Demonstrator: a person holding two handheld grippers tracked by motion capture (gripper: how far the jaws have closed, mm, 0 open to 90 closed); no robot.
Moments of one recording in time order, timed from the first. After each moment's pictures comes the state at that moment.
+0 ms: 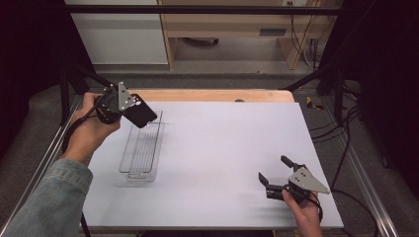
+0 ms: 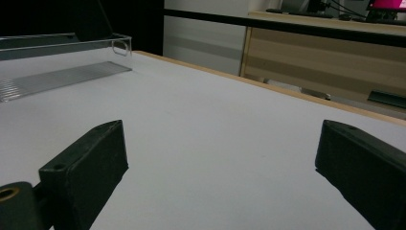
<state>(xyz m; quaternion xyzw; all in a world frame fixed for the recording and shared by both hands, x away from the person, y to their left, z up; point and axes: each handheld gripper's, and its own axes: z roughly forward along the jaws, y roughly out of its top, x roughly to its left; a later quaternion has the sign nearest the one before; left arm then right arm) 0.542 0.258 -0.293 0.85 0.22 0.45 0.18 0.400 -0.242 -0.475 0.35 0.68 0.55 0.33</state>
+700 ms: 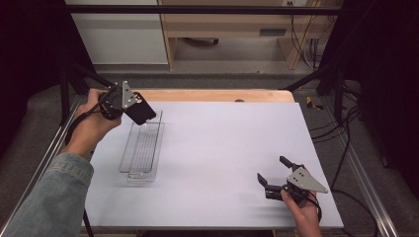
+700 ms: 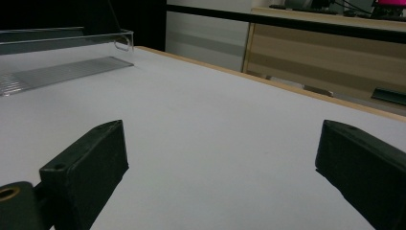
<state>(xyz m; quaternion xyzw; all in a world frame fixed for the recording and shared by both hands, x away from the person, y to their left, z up) 0.570 0.264 -0.308 0.86 0.19 0.45 0.16 0.402 -0.241 -0.478 0.35 0.69 0.55 0.33</state>
